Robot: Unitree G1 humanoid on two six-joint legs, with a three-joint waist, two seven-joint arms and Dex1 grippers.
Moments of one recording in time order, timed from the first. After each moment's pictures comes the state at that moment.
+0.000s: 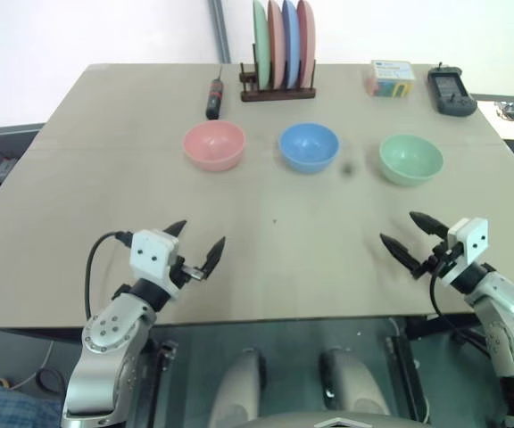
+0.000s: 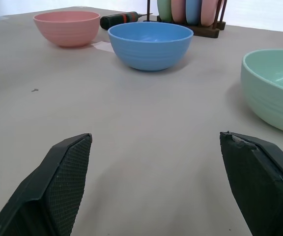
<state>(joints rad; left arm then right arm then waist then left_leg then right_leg) 0.18 0.39 0.18 -0.46 -0.26 0.24 -0.45 -0.01 -0.46 -0.18 -0.10 0.40 0.06 0.76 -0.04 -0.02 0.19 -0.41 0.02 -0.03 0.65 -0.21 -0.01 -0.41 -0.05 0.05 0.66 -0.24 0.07</state>
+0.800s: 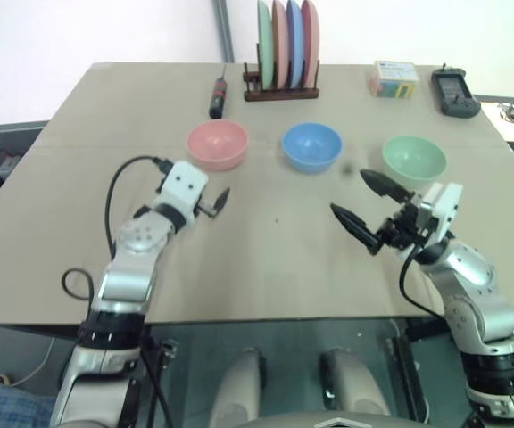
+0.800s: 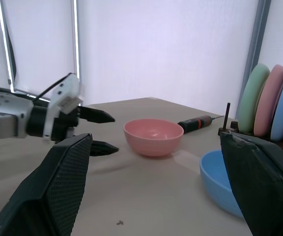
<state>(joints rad) -0.51 0.52 -0.02 0.11 0.05 0.25 -0.43 -0.21 -0.34 -0.02 -0.35 0.48 0.13 0.71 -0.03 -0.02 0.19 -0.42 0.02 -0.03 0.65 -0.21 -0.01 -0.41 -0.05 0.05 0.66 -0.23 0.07</state>
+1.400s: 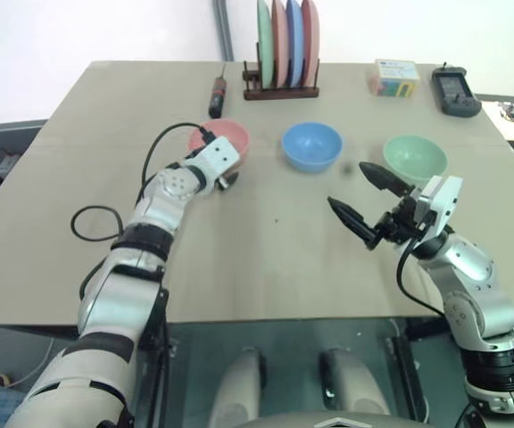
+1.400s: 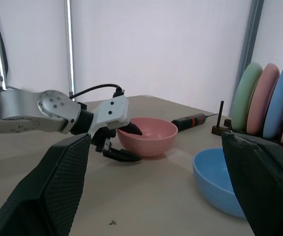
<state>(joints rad) -1.00 0.49 -0.23 0.97 0.27 -0.06 -0.48 -0.20 -0.35 -0.02 -0.35 0.45 0.13 0.69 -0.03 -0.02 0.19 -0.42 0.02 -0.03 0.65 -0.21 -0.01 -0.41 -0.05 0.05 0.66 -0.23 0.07</state>
